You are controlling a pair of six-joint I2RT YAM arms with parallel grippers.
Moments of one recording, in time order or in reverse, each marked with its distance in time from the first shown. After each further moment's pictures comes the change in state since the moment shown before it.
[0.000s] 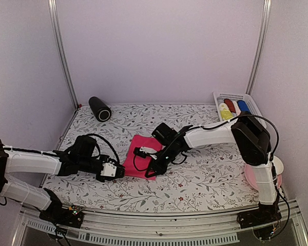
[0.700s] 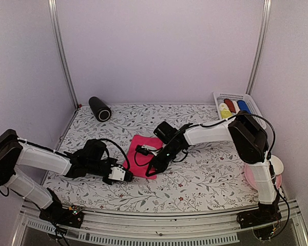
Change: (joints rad) left arm -0.098 0.163 0.019 0.137 -0.091 -0.013; right arm -0.045 0.048 0.048 -0.047 -0.104 0.062
